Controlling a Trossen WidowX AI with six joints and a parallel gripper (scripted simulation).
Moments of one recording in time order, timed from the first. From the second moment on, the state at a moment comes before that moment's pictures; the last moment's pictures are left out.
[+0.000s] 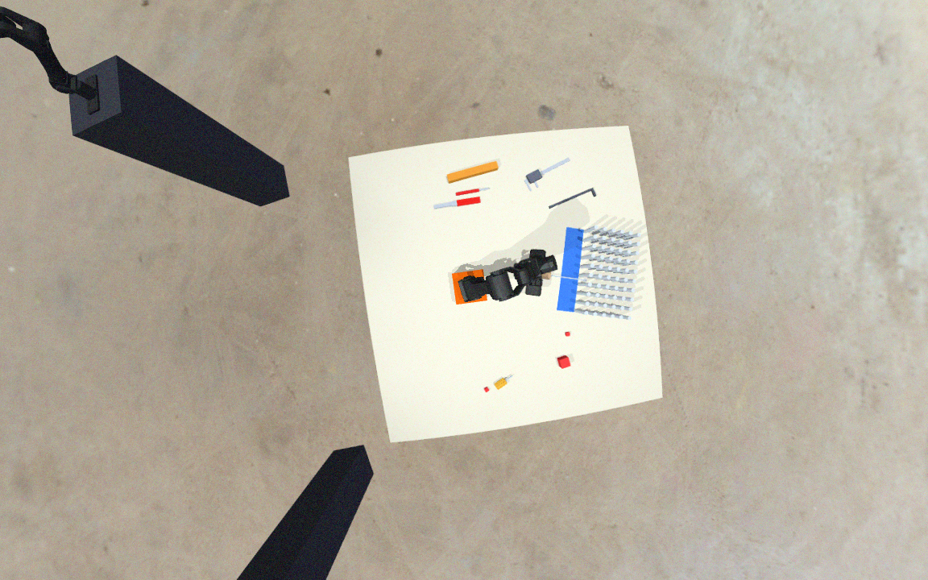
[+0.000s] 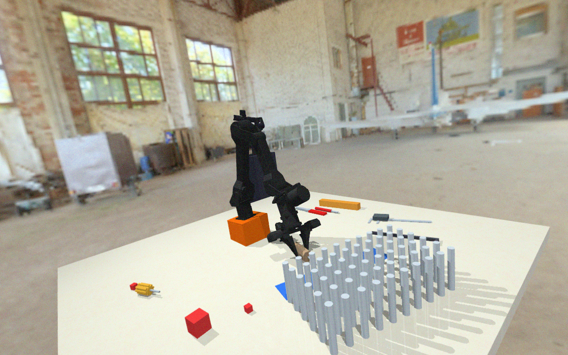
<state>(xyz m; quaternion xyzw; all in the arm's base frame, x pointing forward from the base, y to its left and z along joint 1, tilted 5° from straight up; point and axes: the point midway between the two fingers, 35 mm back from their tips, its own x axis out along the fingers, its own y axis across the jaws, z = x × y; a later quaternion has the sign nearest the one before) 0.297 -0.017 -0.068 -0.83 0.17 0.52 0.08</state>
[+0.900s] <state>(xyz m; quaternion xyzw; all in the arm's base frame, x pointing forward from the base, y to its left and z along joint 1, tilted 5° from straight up) 0.280 -0.011 -0.068 -0.83 0.17 0.52 0.08</state>
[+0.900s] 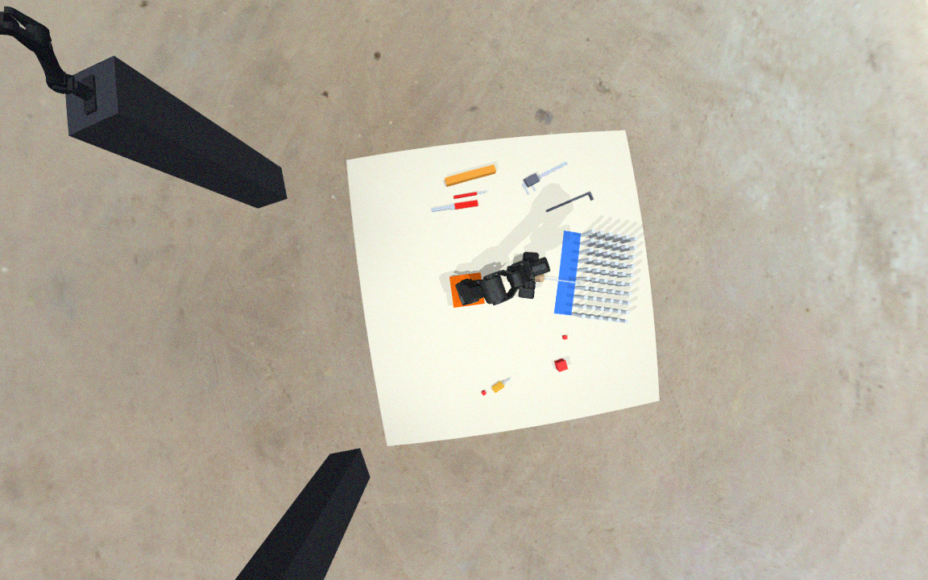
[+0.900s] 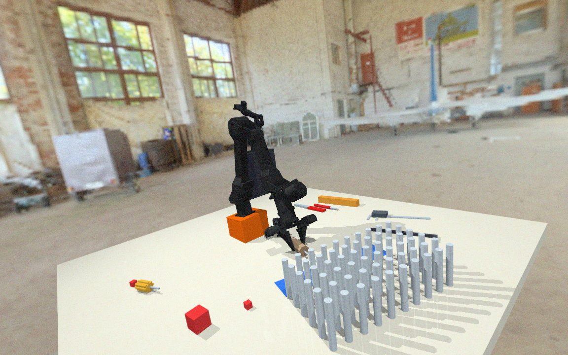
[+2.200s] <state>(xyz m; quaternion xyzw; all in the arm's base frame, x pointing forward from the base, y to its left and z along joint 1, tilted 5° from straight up) 0.256 -0.001 -0.067 -0.83 0.17 0.52 0.08</state>
